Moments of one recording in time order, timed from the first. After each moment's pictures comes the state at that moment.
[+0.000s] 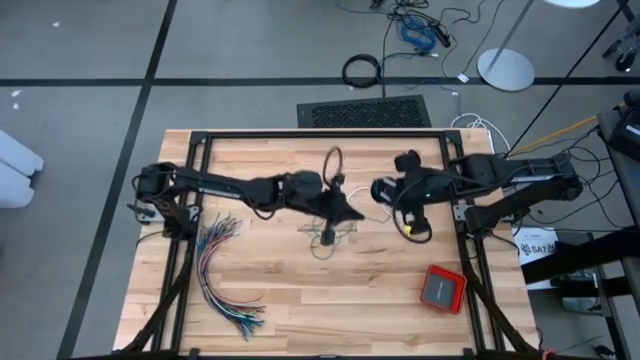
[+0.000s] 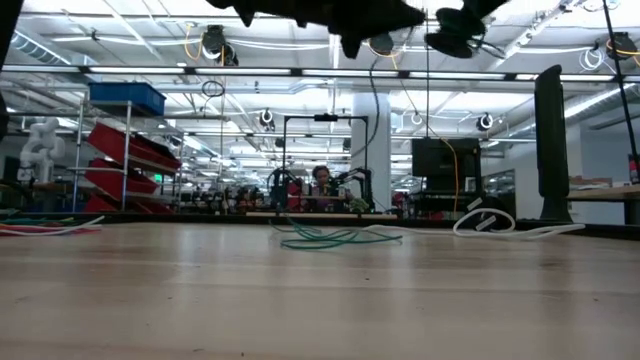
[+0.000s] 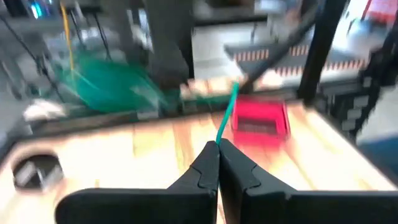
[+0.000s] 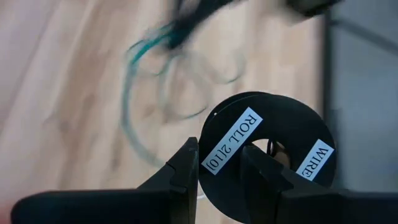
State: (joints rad) left arm 0.01 1.74 1.27 0.18 0.19 0.12; right arm 0.12 1.20 1.37 -1.07 0.25 -0.20
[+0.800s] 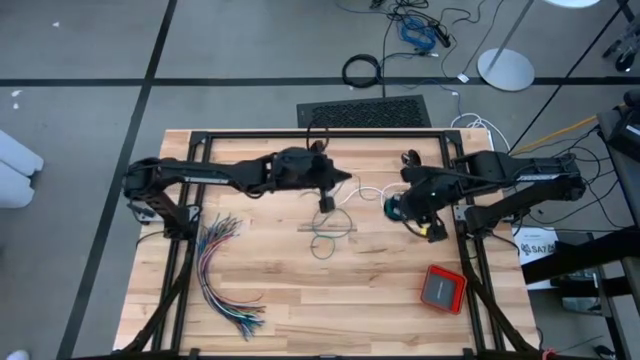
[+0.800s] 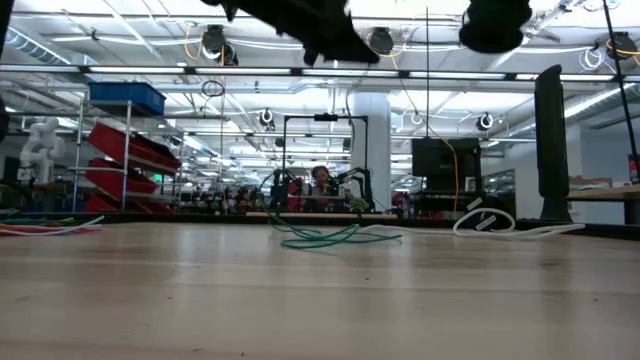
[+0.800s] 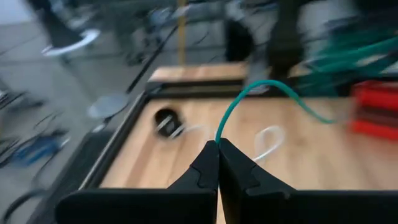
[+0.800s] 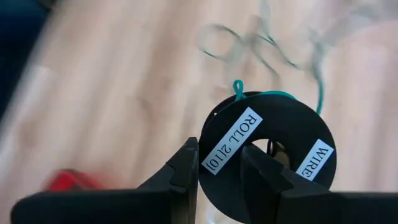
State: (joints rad) left arm 0.12 1.63 1.27 0.05 -0.06 0.15; right arm 0.11 1.17 1.37 -1.22 0.00 -0.15
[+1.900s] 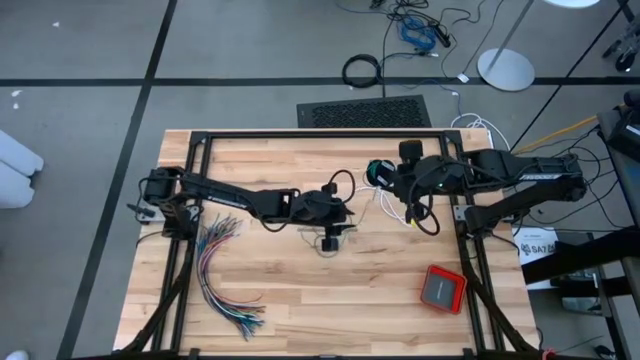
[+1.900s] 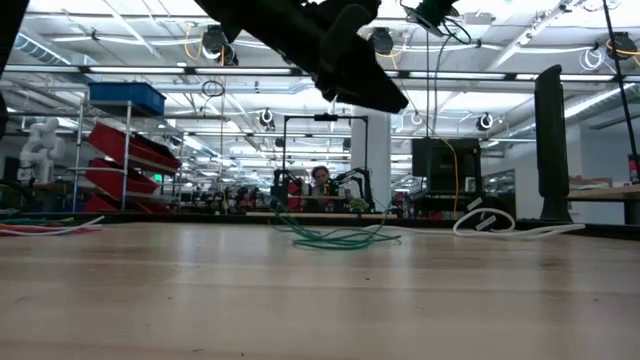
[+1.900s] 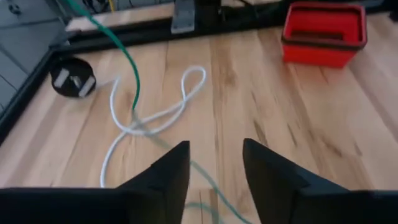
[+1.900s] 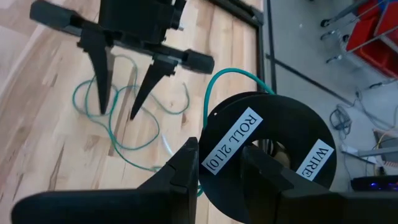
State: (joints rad) left arm -0.05 1.80 1.23 0.07 -0.09 0.12; right arm 0.10 1.15 1.37 -0.94 0.36 -0.35
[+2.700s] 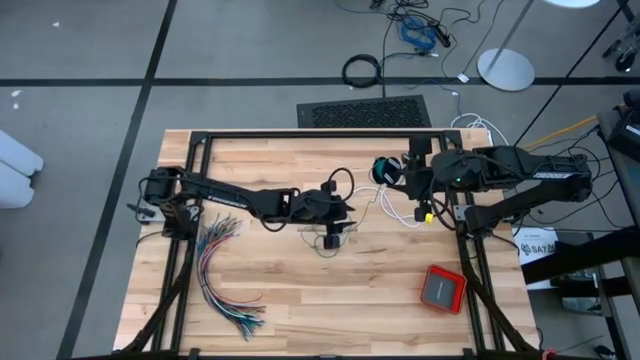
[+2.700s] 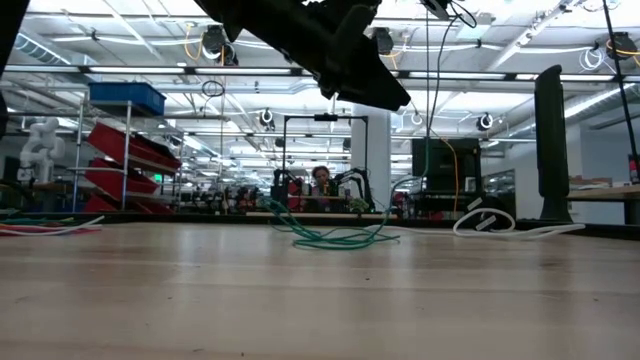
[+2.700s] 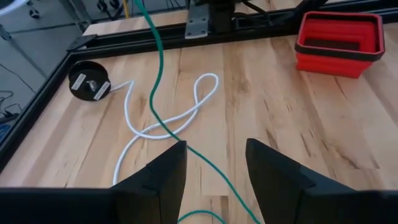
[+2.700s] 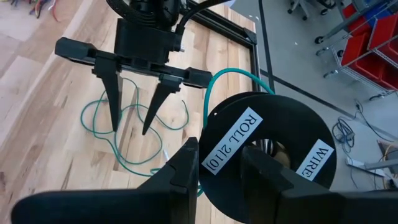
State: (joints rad) left arm -0.04 1.80 1.23 0.09 -0.13 0.11; right arm 0.10 1.08 1.37 -0.92 0.33 -0.34
